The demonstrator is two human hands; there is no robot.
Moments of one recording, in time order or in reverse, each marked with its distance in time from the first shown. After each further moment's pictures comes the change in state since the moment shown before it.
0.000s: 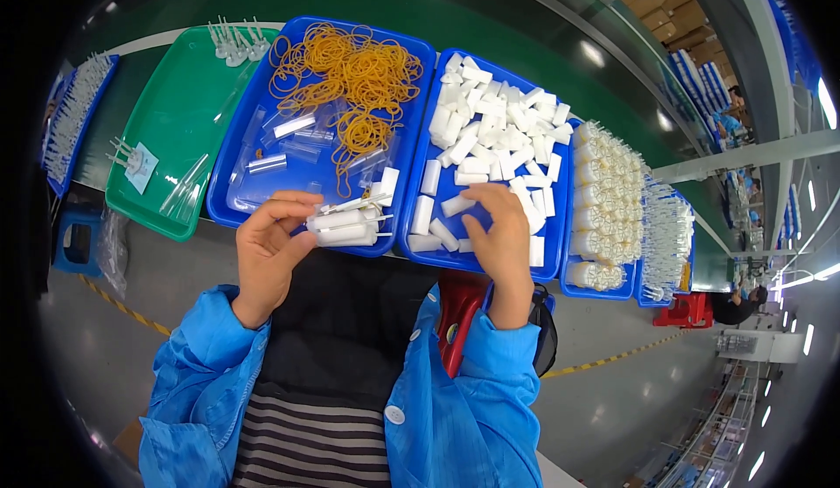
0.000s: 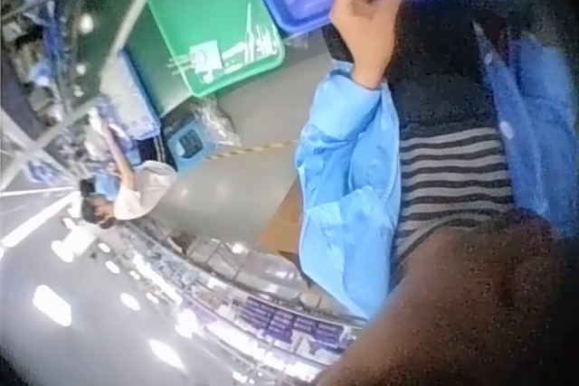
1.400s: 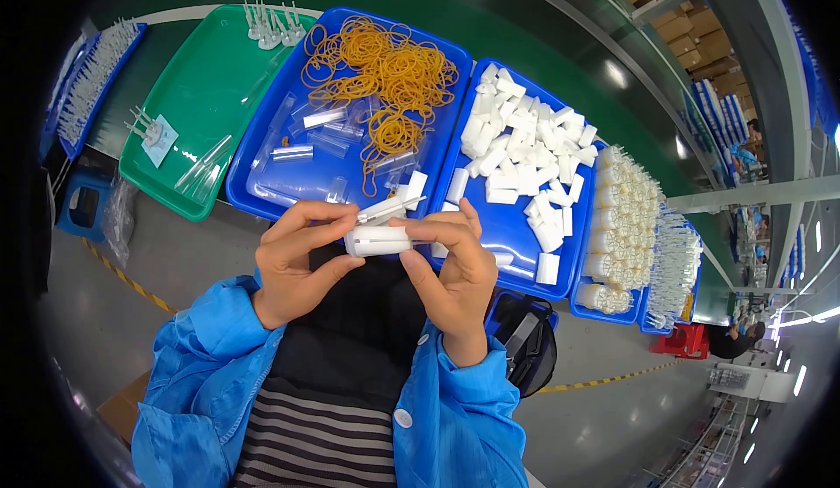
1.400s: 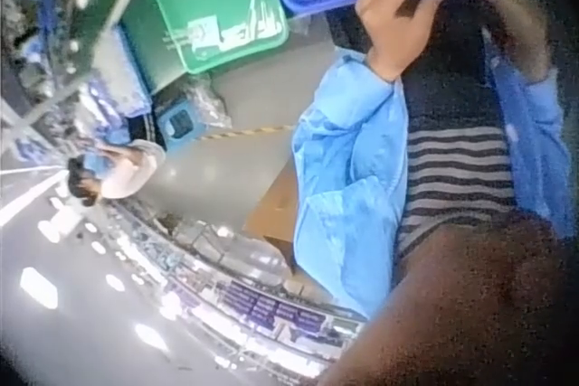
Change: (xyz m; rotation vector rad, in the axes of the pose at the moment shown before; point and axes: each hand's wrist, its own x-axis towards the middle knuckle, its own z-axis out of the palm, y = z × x) left_hand -0.005 0.016 0.015 0.525 0.014 0.285; right_hand -0.014 -0.091 0.030 0.731 0.011 0.005
